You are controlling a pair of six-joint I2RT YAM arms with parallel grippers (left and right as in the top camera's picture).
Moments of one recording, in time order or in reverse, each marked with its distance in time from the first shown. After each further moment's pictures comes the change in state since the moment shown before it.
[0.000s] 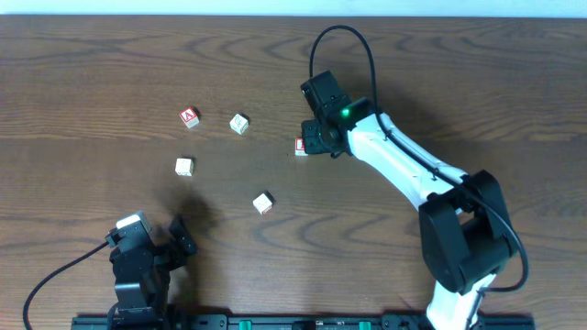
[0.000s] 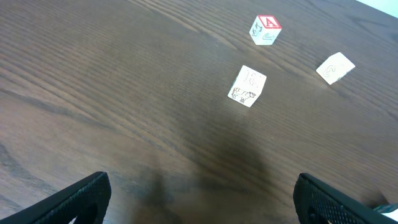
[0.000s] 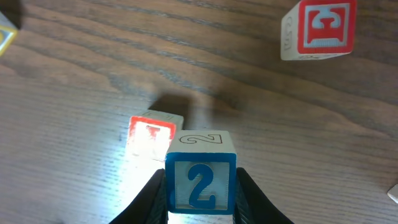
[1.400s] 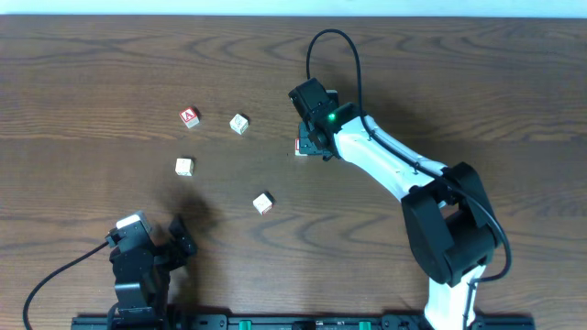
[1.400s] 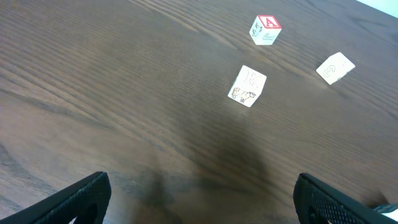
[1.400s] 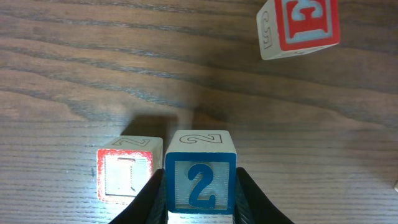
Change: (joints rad) left arm 0.000 0.000 0.000 0.000 0.000 0.000; right arm 0.038 0.065 0.005 0.031 0.131 0.135
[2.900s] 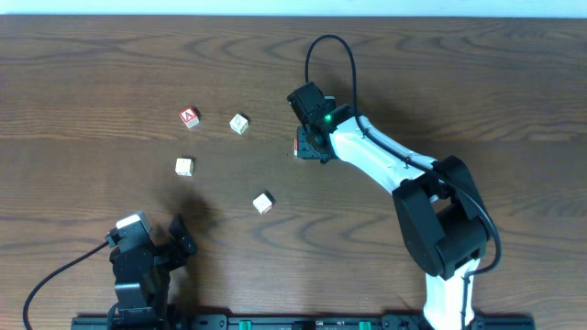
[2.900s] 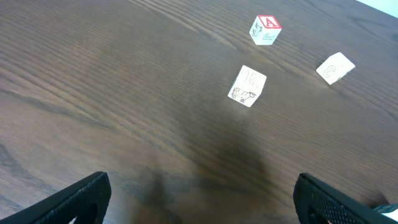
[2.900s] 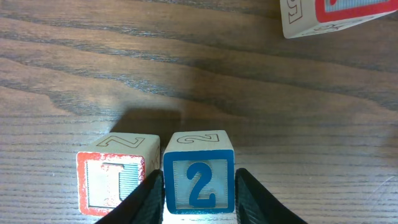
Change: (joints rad) left arm 0.000 0.000 0.000 0.000 0.000 0.000; right arm 0.000 0.046 0.002 0.003 -0.034 0.019
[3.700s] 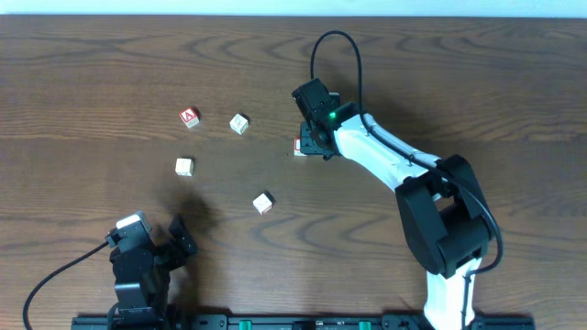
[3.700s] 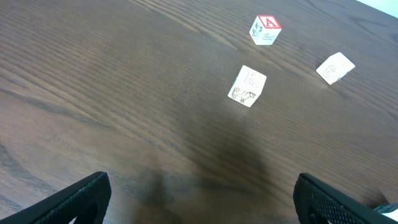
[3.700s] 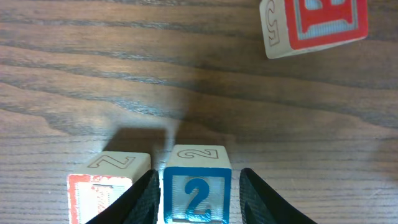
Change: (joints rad) left arm 0.000 0.000 0.000 0.000 0.000 0.000; right arm -0.023 0.000 0.000 0.029 0.003 0.000
